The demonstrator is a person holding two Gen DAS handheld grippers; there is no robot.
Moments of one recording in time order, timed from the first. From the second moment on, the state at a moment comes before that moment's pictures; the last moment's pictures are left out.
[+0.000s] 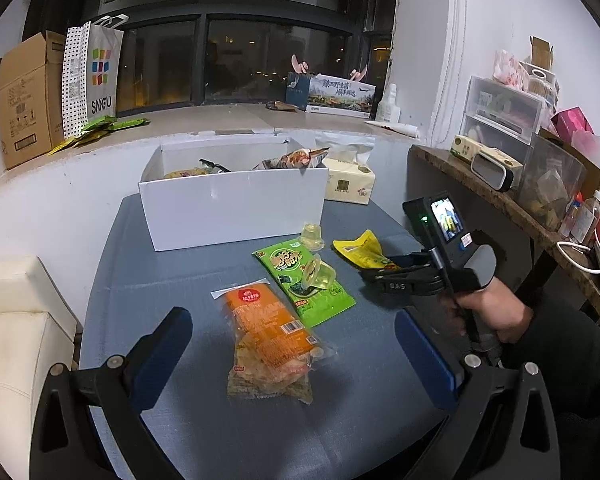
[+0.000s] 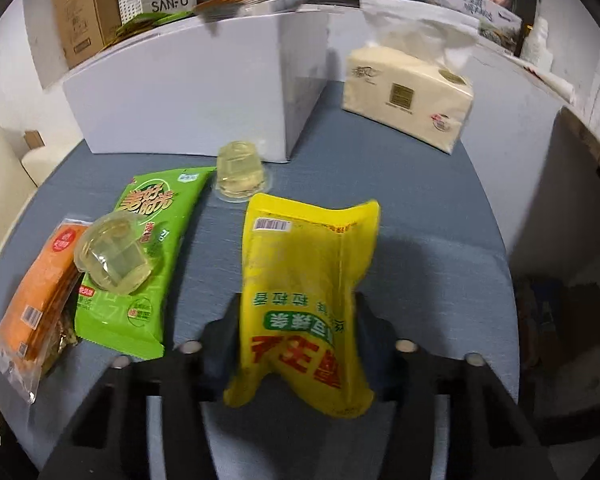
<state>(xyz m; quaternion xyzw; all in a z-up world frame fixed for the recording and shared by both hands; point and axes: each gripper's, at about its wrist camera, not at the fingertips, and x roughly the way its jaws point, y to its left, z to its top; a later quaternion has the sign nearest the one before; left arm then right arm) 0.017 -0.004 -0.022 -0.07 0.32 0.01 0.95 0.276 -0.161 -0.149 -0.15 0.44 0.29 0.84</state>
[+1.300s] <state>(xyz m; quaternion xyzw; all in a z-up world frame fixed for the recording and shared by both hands) 0.100 0.033 -0.088 -0.12 0.41 -0.03 0.90 0.161 -0.213 -0.071 -0.10 0.36 0.36 0.85</state>
